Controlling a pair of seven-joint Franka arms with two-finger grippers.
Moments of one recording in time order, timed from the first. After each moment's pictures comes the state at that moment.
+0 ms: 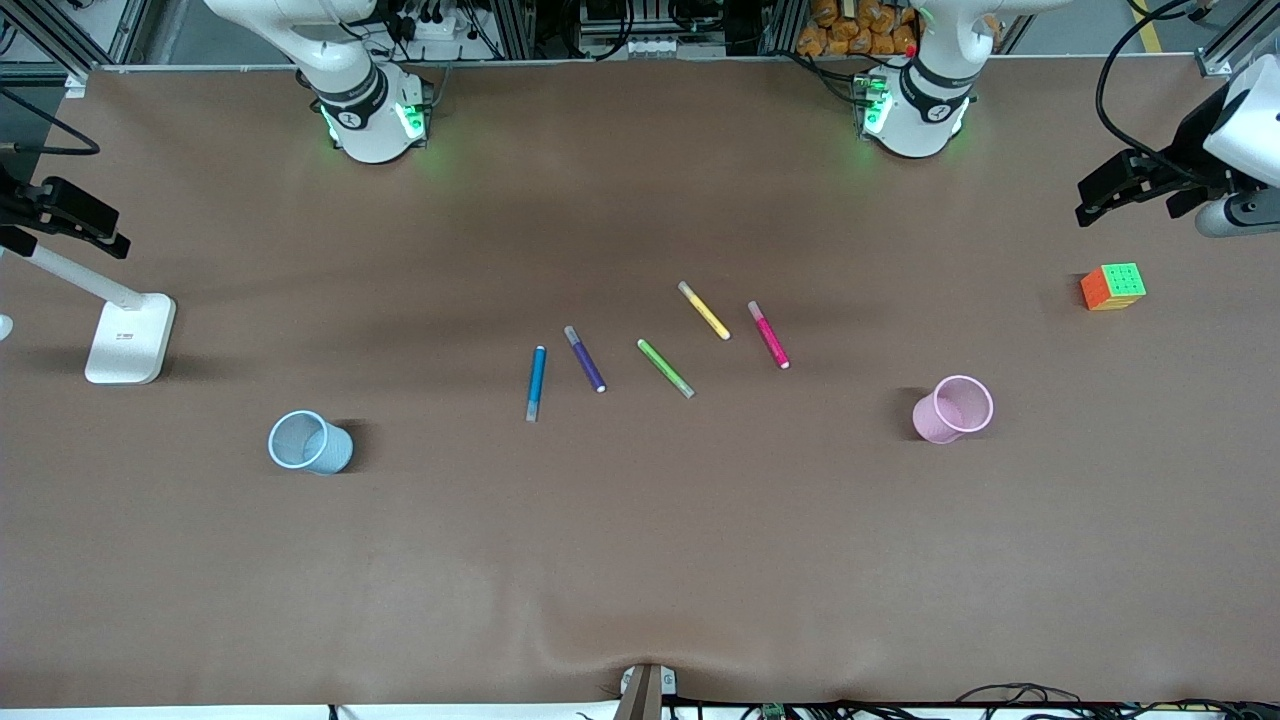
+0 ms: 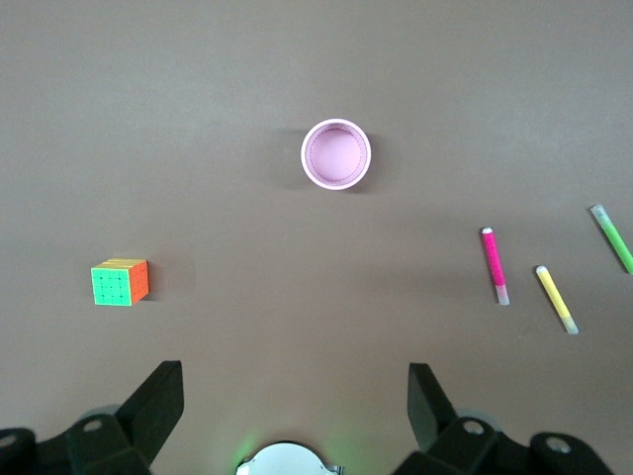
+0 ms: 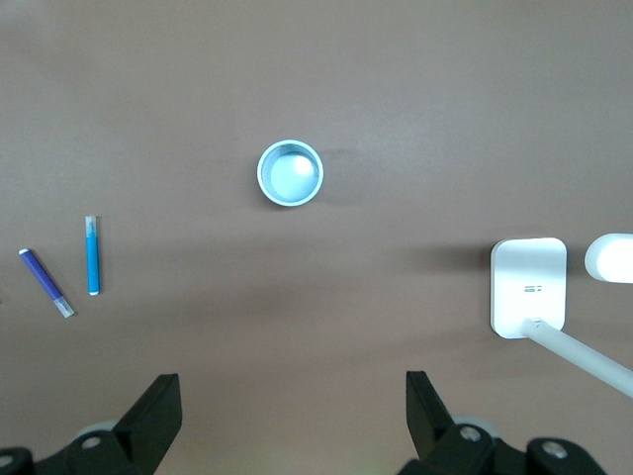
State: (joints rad) left arm -0.01 -0.12 -0.07 -1.65 0.03 1.51 -0.16; right arm -0.01 -0.01 -0.04 -1.50 0.00 1.47 -0.01
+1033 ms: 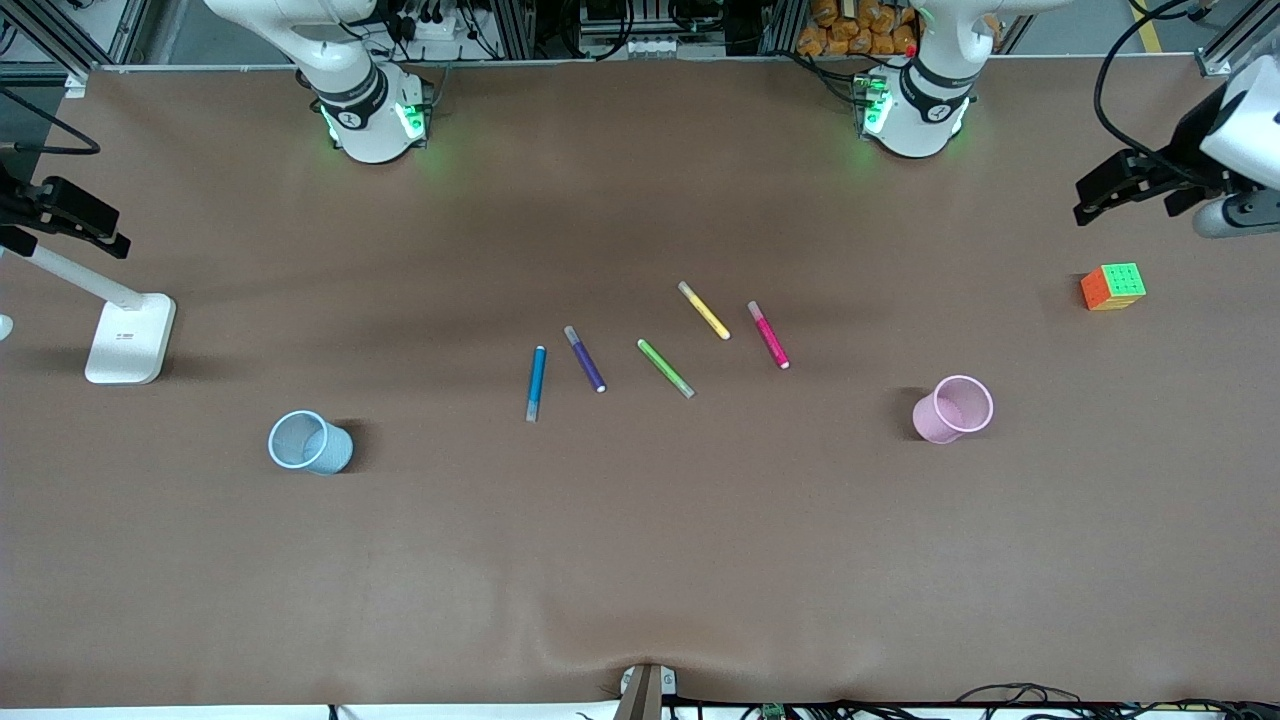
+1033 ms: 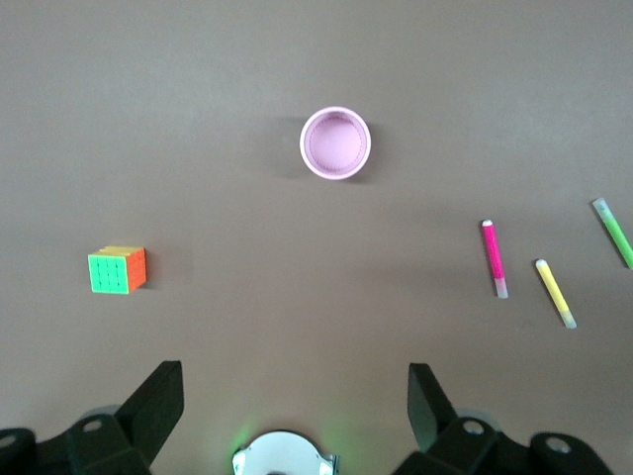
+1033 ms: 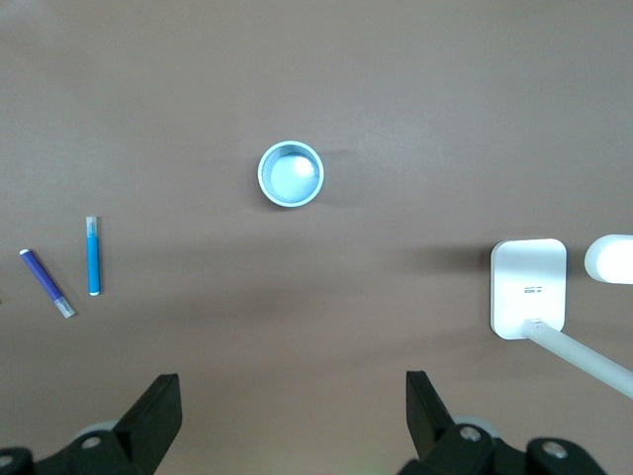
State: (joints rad) left arm -0.01 -0.11 -0.09 -1.65 0.03 1.47 -0.20; right arm -0.01 -0.01 -0.04 -1.49 0.00 1.47 -0.01
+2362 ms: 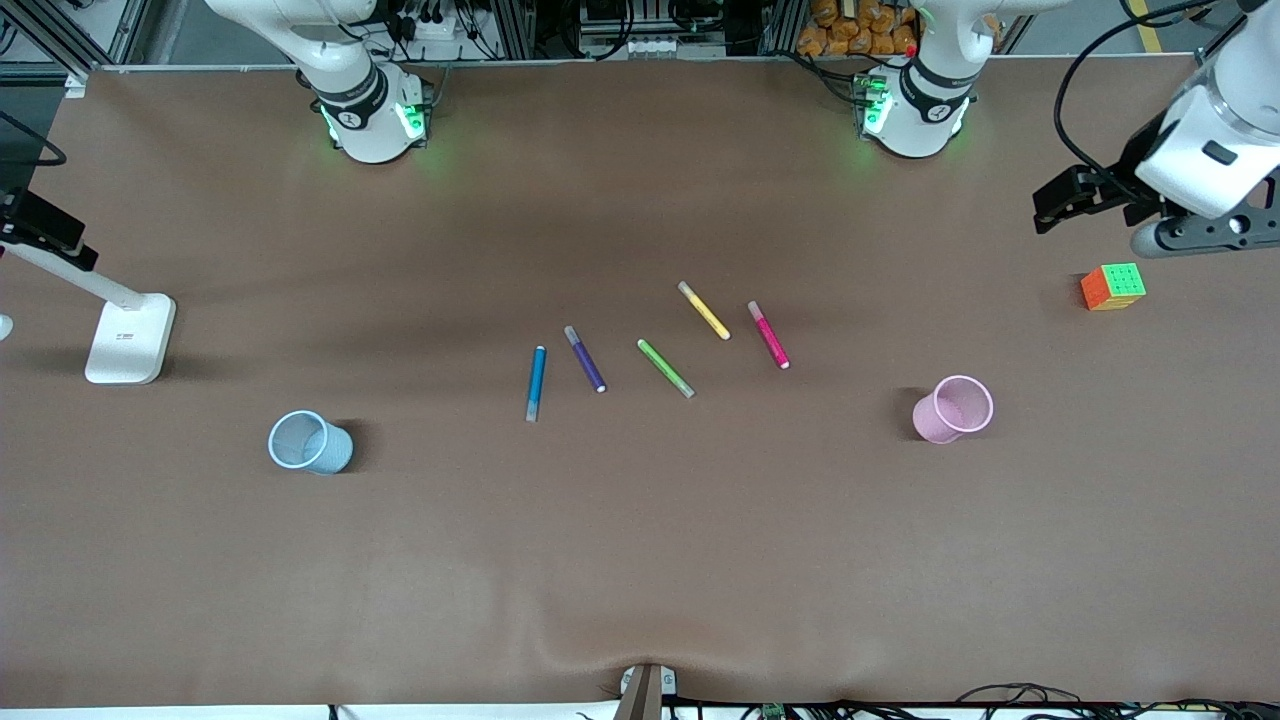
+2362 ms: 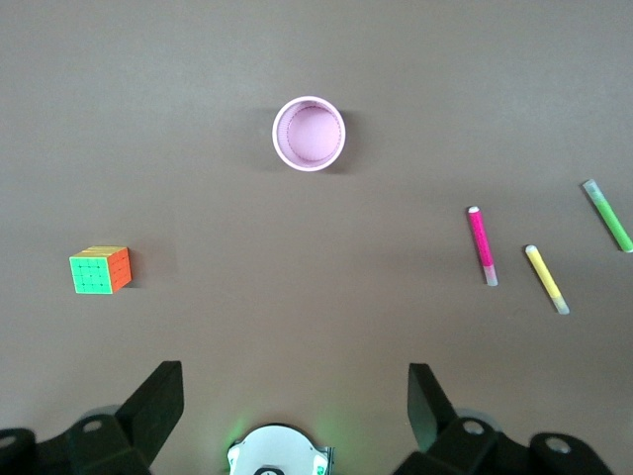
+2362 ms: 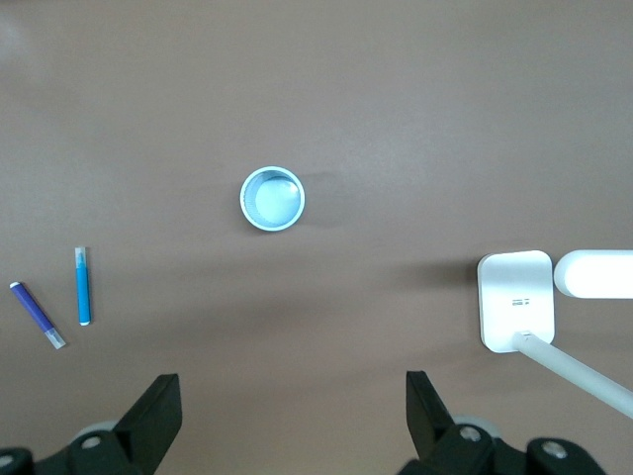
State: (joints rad) left arm -0.01 -0.06 -0.15 -1.62 0.03 1.46 -0.21; right arm -0.03 0.01 -0.05 -1.47 0.00 1.51 -0.01
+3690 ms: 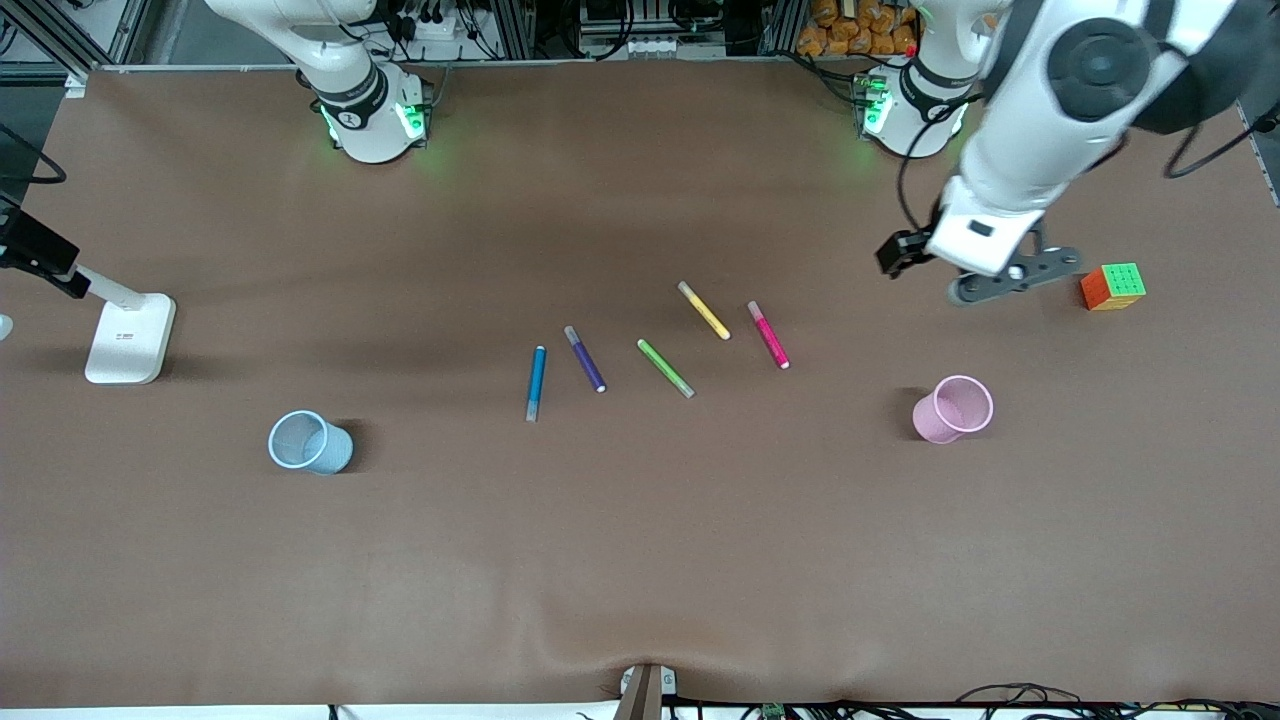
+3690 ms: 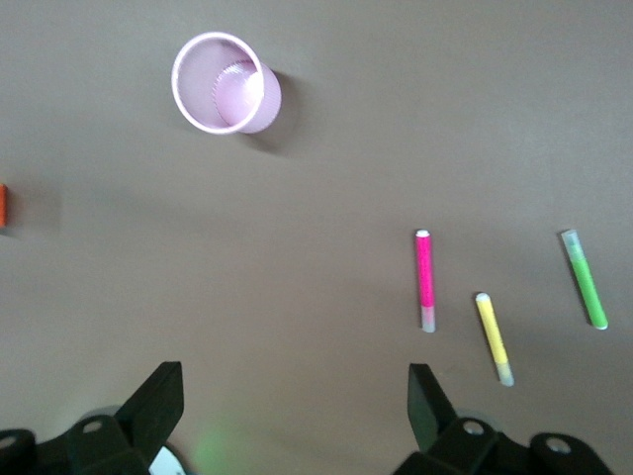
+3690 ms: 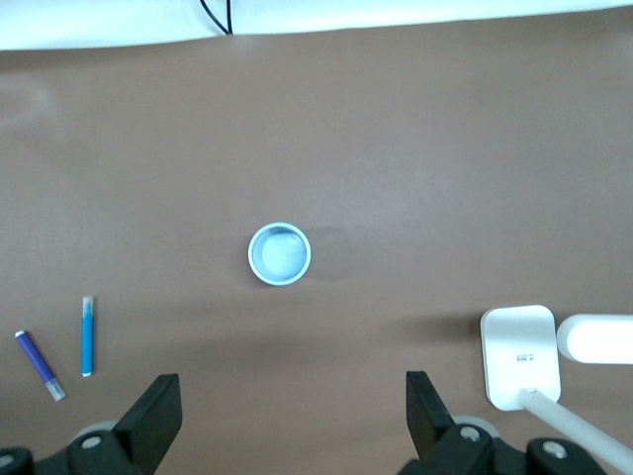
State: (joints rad) left arm -0.03 -0.05 -0.37 -1.92 0.03 1.77 -0.71; right arm -0.03 0.02 -0.05 -1.47 0.00 1.64 -0.01
